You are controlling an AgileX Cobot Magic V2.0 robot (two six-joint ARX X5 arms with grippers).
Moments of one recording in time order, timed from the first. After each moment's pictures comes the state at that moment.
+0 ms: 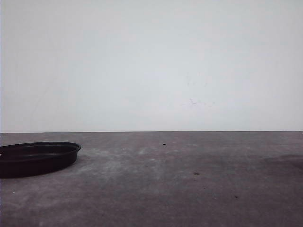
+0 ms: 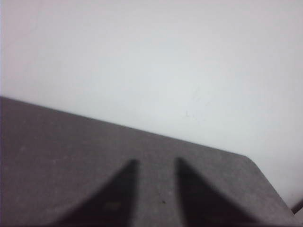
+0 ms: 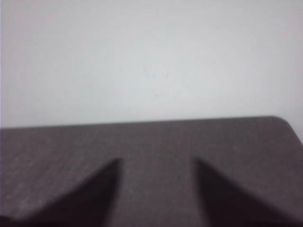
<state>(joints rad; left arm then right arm) -0.08 0.75 1.08 -0.41 0.21 -0.41 0.02 0.72 1.31 -0.75 -0.13 0.16</state>
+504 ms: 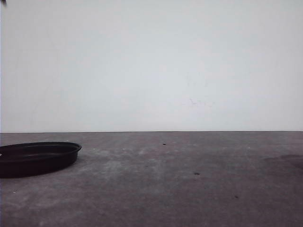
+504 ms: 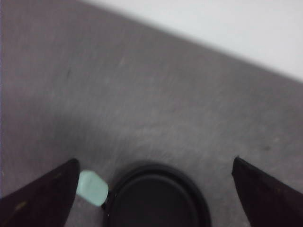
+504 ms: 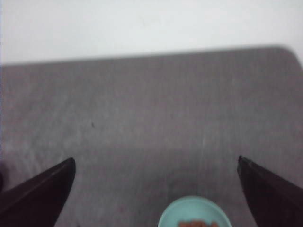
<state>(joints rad) 0.00 1.02 1.08 -0.62 0.04 -0.36 0.02 0.87 1.32 -0.95 -0.15 0.16</state>
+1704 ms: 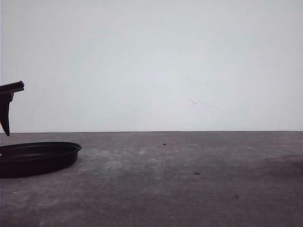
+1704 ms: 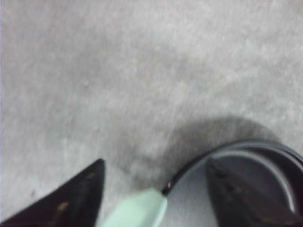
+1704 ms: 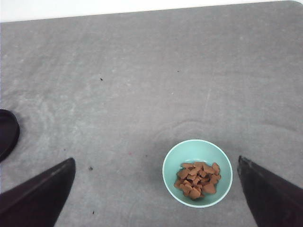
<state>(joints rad) 0.09 1.63 1.08 -0.52 0.13 -0.38 0.03 0.71 1.32 -1.20 -0.16 0.14</state>
